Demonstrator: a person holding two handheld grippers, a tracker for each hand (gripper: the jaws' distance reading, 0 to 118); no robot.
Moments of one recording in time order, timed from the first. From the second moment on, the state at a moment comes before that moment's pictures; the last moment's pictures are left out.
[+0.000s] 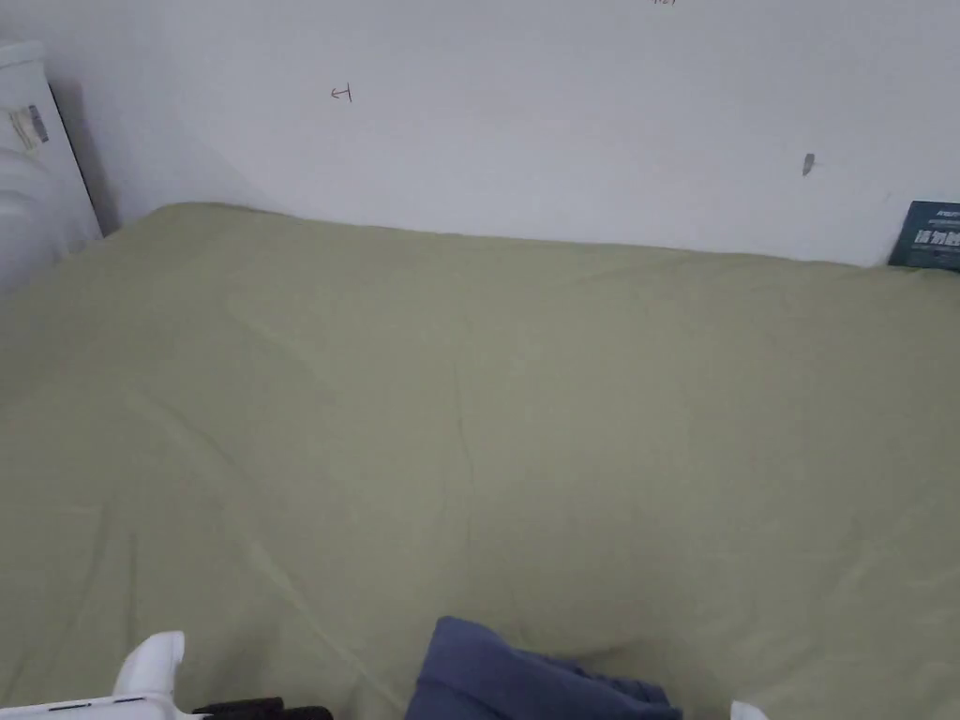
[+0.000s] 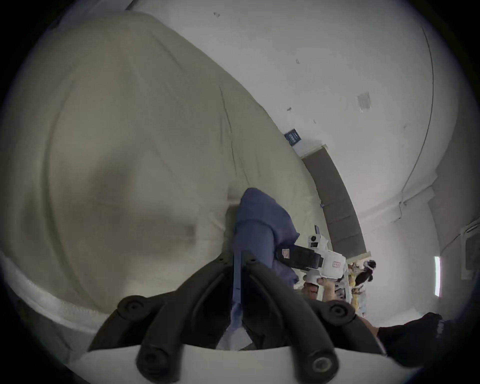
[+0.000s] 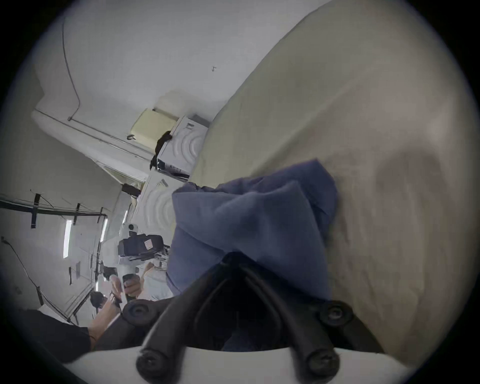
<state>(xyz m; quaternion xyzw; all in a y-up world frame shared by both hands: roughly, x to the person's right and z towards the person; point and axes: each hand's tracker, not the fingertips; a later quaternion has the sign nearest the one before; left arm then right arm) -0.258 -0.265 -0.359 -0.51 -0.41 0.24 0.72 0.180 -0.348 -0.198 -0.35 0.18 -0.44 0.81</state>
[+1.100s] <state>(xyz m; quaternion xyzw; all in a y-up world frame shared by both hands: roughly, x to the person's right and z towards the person) -0.410 -0.266 -0.519 -0.52 -0.37 0.26 0.72 0.126 -0.270 -0.234 -0.25 0.20 -0.39 0.87</state>
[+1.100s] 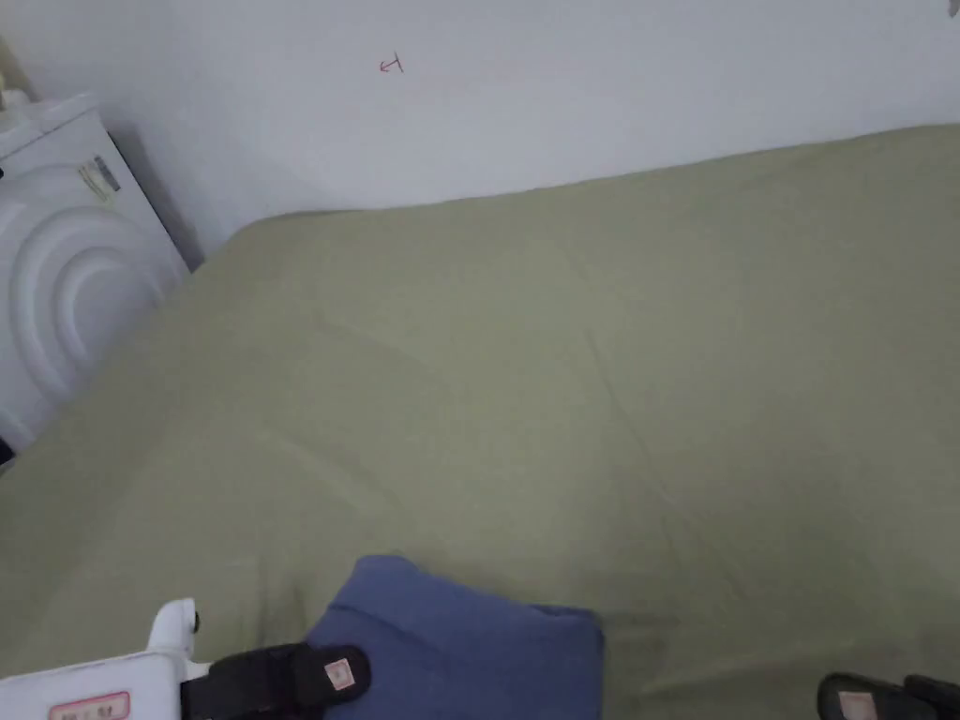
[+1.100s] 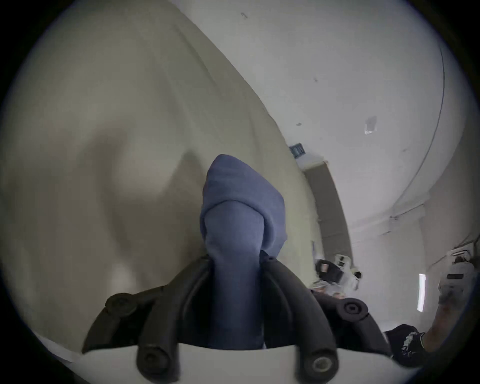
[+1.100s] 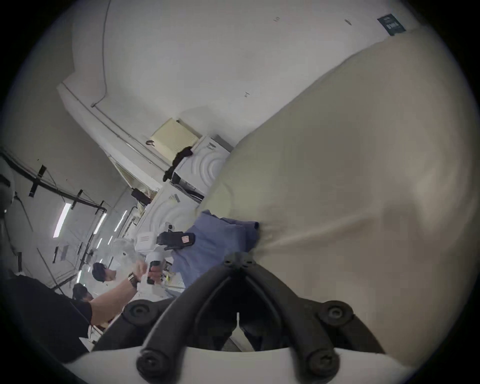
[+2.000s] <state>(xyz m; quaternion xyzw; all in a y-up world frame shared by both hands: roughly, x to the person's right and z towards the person) -0.285 -0.064 -0.370 -0.33 -0.16 0.01 0.93 0.163 -0.096 -0.164 -0.22 -0.07 -0.06 0.97</state>
